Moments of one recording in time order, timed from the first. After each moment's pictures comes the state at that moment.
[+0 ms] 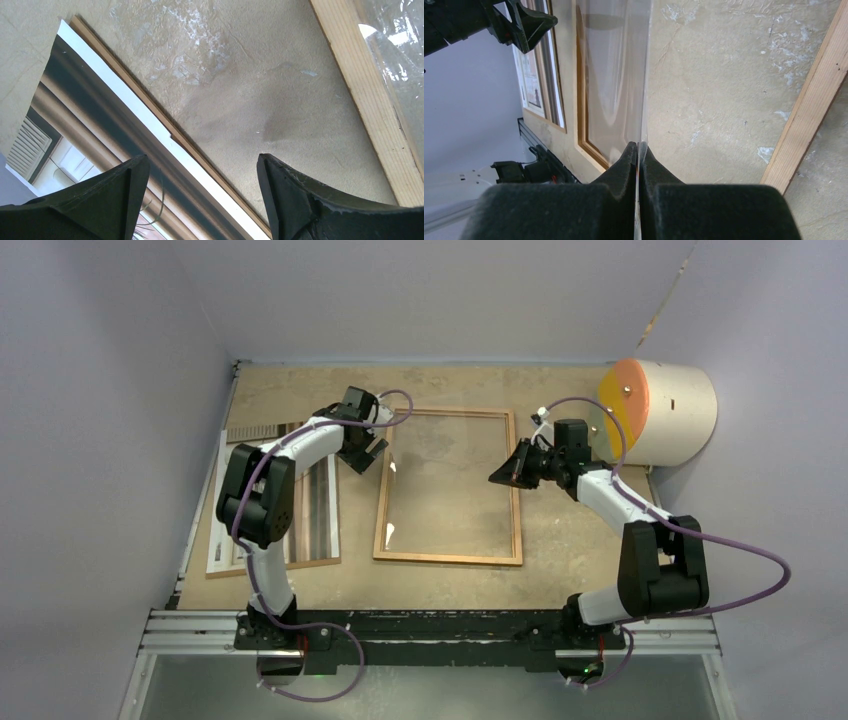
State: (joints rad) left arm -0.35 1.93 1.38 -0.54 -0.23 0.37; right arm 0.12 1.44 0.82 -0.18 -0.67 0.54
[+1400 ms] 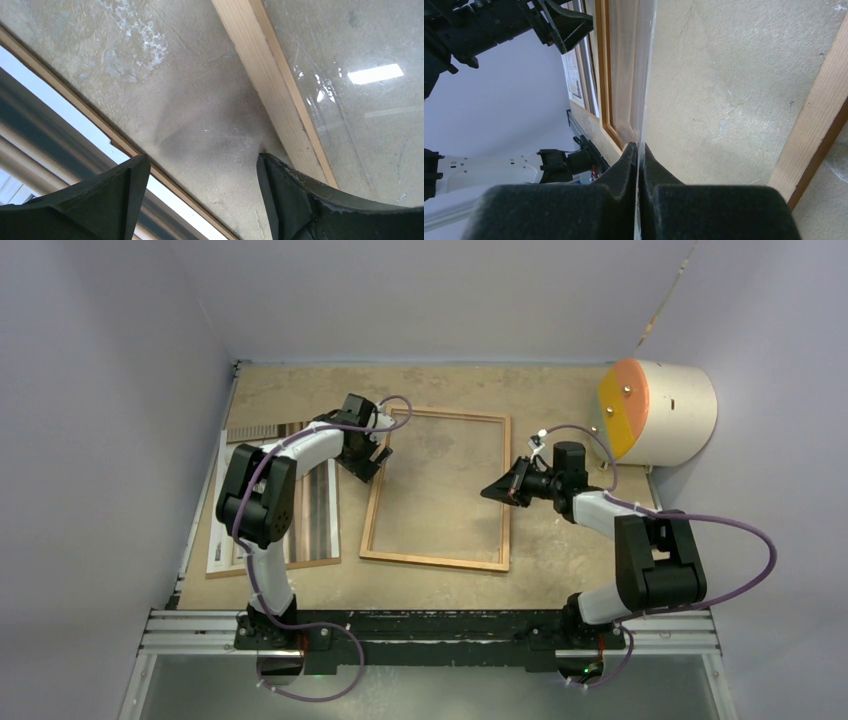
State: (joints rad) left arm -0.35 1.93 1.32 -0.54 -0.09 0.29; right arm 0.11 1.47 0.60 0.17 -0.83 0.79
